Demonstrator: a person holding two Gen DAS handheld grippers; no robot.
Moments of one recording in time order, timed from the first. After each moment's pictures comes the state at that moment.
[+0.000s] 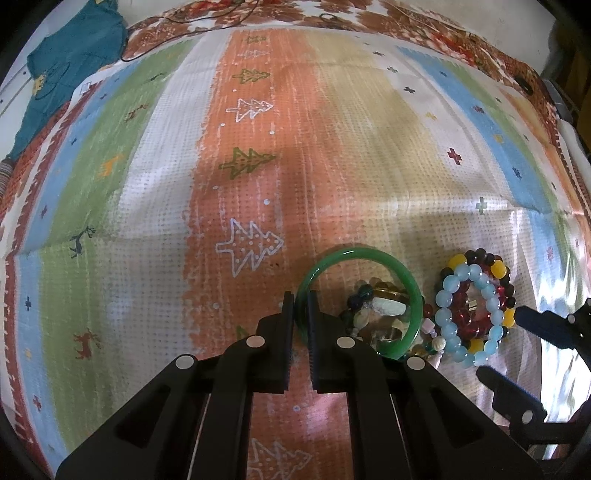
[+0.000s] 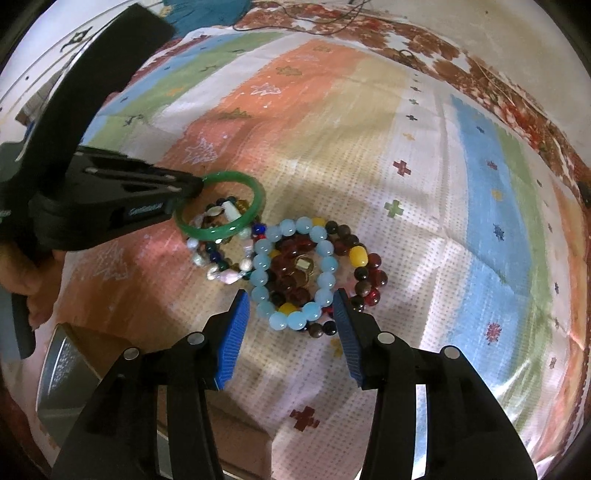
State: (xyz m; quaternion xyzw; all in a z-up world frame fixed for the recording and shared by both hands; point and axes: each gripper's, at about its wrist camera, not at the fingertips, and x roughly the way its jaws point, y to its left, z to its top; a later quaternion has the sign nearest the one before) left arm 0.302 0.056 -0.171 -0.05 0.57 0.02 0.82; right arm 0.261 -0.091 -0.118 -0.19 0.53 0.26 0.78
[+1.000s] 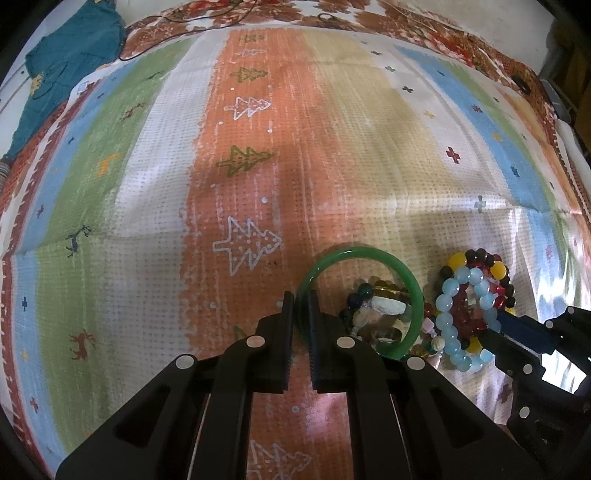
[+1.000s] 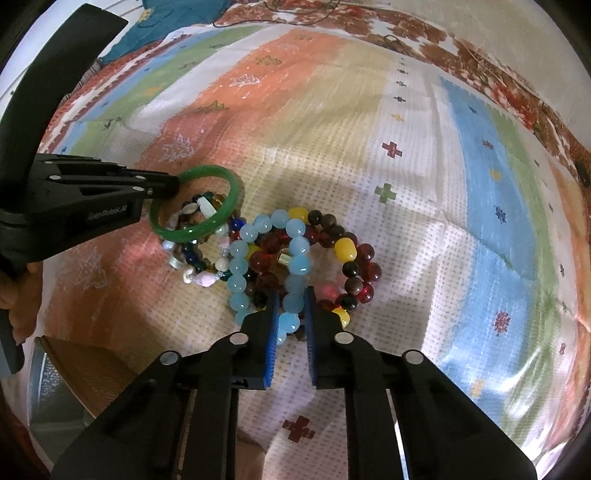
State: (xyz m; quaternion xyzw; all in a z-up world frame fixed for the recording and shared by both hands) left arm 0.302 0.057 -0.172 -0.05 0.56 0.02 0.82; right arm 0.270 -0.096 -0.131 -0.17 0.54 0.24 0.79
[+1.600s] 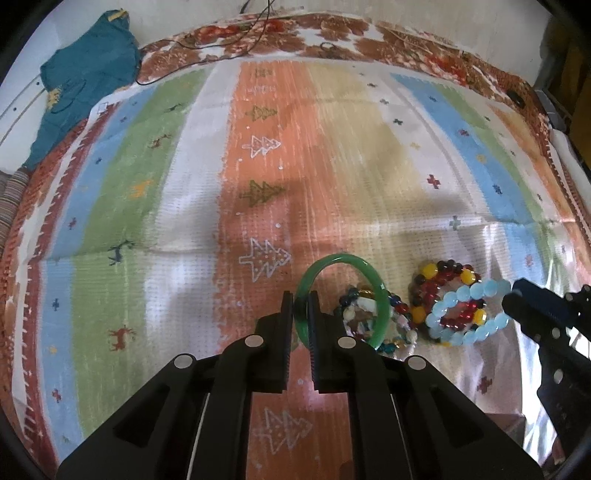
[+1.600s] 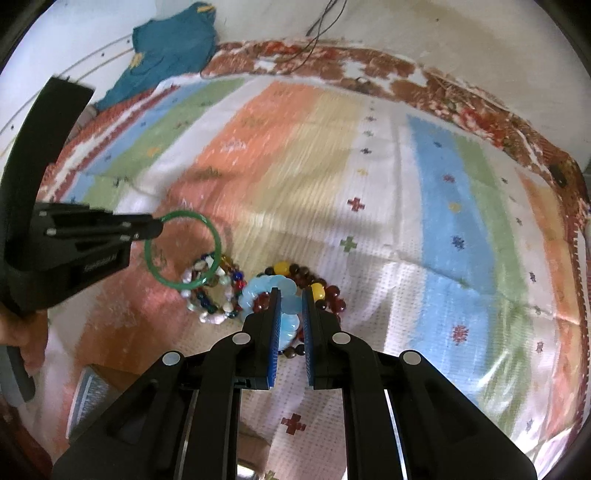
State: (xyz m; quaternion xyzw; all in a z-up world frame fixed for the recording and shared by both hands) left arm 0.282 0.056 -0.125 -0.04 0.53 0.03 0.84; right arm 0.267 -0.109 -0.075 -0.13 0.48 0.22 0.84
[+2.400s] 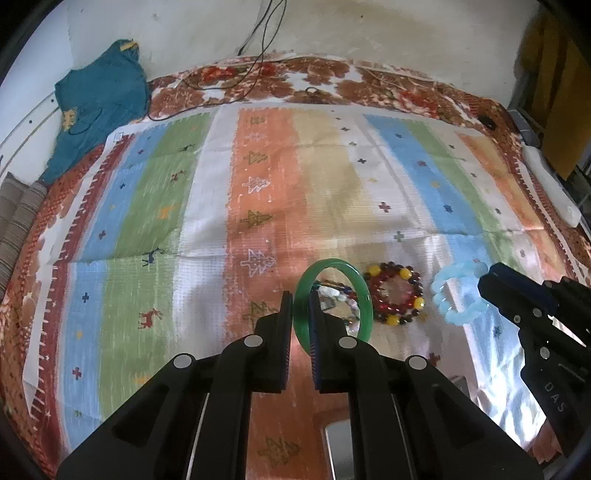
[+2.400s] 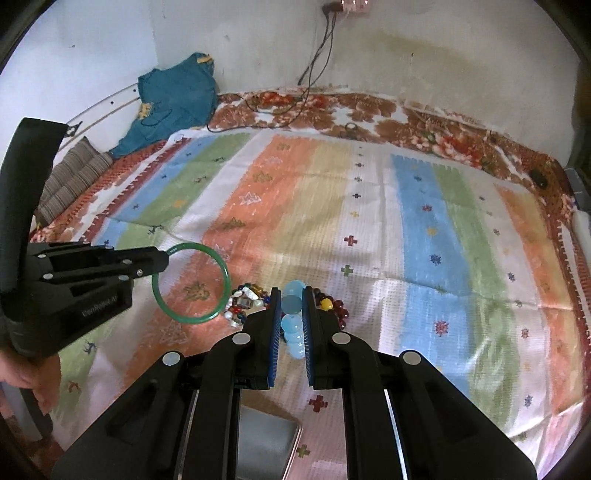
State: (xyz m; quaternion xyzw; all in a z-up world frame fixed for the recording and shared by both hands) left arm 0.222 0.036 -0.057 -0.04 0.48 0.02 0.88; right arm 0.217 -0.123 -0.012 -0.08 0.42 0.22 0.88
